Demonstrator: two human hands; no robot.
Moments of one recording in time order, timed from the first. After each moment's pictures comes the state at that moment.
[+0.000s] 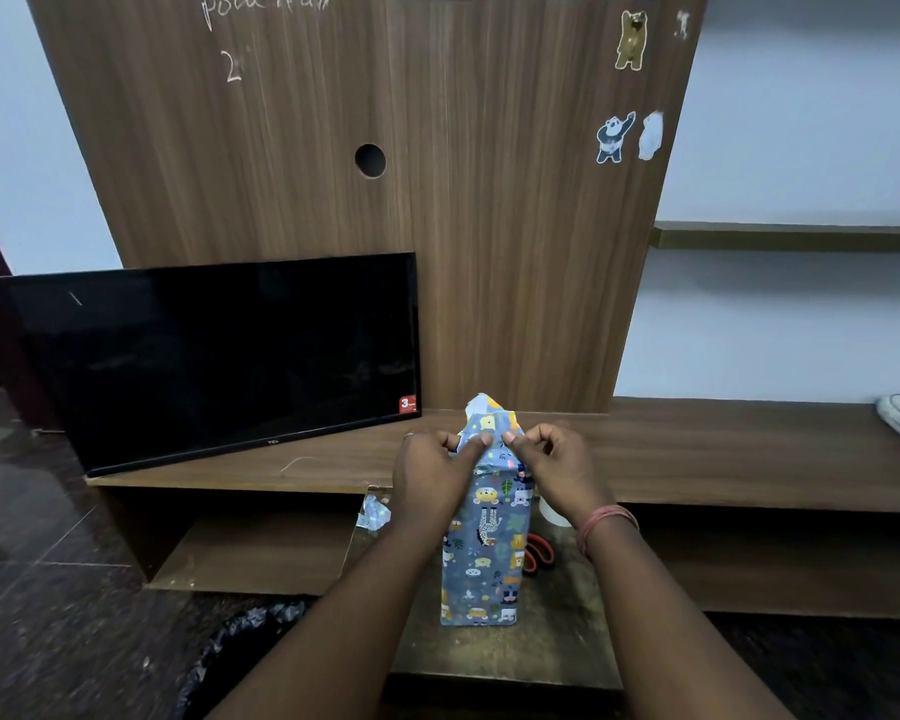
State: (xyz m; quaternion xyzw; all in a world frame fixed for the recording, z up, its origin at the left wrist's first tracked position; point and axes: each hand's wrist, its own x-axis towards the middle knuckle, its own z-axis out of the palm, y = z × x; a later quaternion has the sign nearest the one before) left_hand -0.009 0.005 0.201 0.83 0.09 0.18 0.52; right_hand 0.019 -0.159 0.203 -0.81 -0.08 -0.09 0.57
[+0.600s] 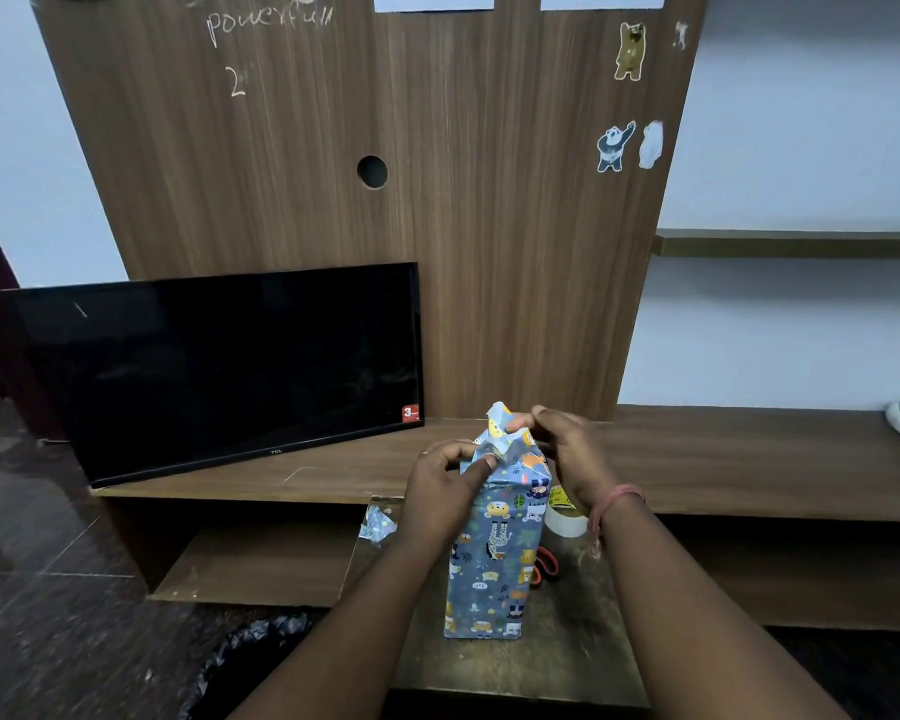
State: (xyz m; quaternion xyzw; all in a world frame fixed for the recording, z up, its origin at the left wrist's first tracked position) left_hand -0.019 0.003 0.196 0.75 -0.01 0.14 0.64; right_hand 0.043 -0.164 0.221 -0.66 -0.09 0.03 0.75
